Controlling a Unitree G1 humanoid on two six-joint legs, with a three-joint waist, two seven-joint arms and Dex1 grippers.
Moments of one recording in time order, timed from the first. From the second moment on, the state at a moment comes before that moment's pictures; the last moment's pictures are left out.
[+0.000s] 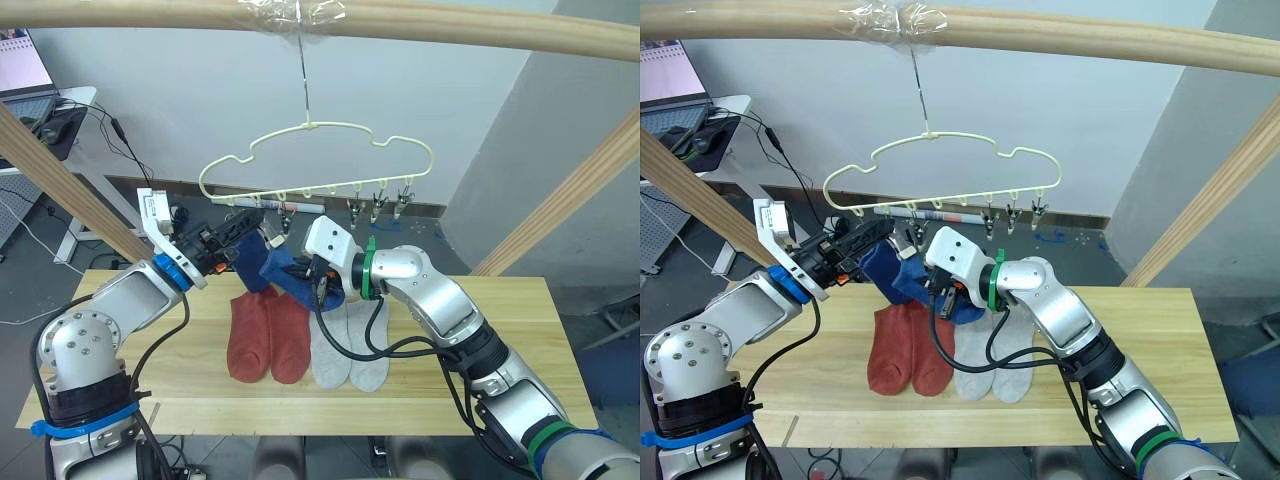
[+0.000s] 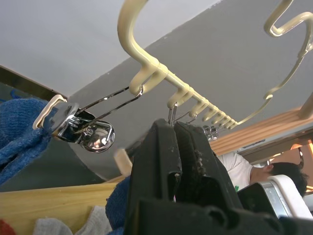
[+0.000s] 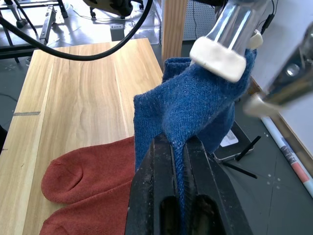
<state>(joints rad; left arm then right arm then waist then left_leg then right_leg) -0.35 0.51 0.43 -0.23 -1.29 1.00 -0.26 -0.70 -0.17 0.46 -0.06 0.10 0.57 0.74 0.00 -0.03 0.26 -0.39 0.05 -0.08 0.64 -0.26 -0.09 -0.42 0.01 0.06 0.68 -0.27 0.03</state>
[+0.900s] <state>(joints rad) -0.25 0.62 0.31 -0.31 -0.94 0.84 -0.29 -0.65 -0.06 0.30 -0.04 0.27 0.82 0.63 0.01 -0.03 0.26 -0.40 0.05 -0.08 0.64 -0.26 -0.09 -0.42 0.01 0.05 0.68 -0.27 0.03</state>
